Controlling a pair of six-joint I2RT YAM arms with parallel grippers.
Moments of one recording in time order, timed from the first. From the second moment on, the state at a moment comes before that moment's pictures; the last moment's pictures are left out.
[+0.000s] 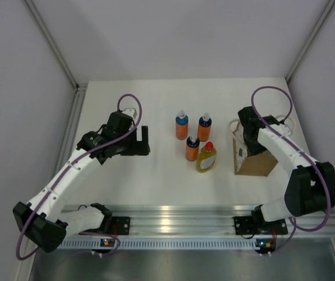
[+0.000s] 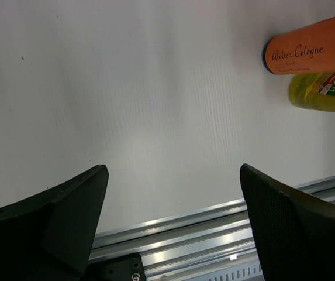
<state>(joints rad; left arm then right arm) -0.53 1.13 1.15 -0.90 -0.07 -0.44 0.23 1.44 1.09 -0.99 0.60 1.48</state>
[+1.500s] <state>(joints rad) -0.53 1.09 1.20 -0.90 -0.20 -0.47 0.22 1.26 1.69 -0.95 0.26 0.54</state>
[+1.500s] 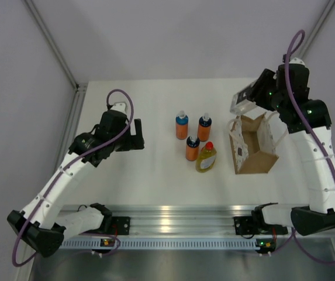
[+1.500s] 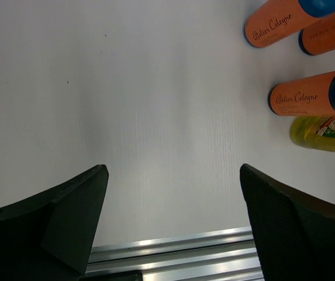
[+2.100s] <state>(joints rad) -0.52 1.06 1.36 -1.01 -0.54 -0.66 0.72 1.59 1.83 -0.74 -0.07 0.38</state>
